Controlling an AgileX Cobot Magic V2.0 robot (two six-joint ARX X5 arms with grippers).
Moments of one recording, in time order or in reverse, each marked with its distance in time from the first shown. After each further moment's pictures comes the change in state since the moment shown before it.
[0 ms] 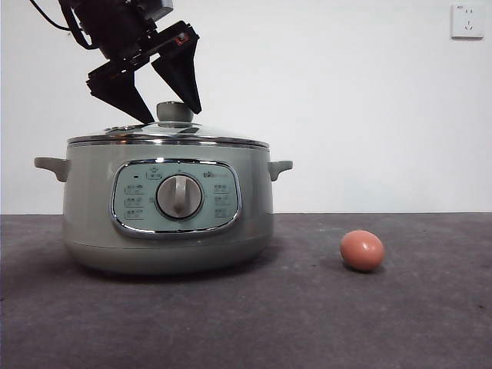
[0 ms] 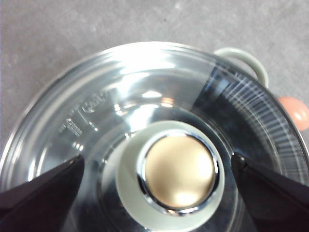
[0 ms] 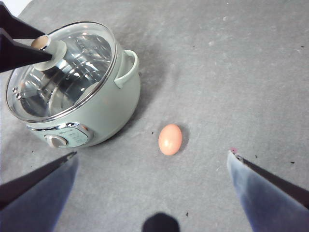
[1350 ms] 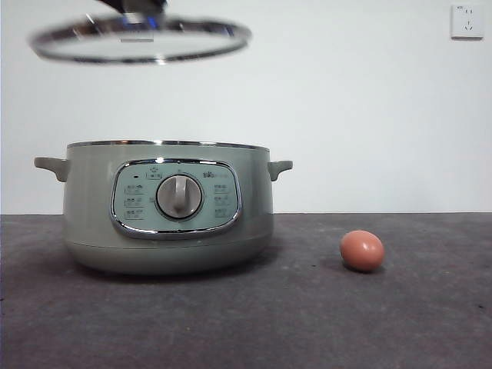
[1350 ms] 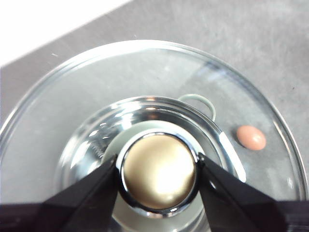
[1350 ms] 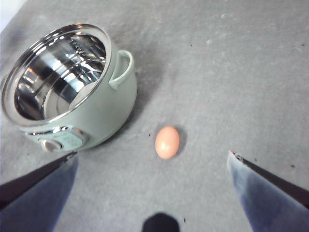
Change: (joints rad) left arm 0.005 -0.344 -0.009 -0.077 -0.008 -0.001; right arm 0.009 0.063 0.000 0.046 0.002 0.006
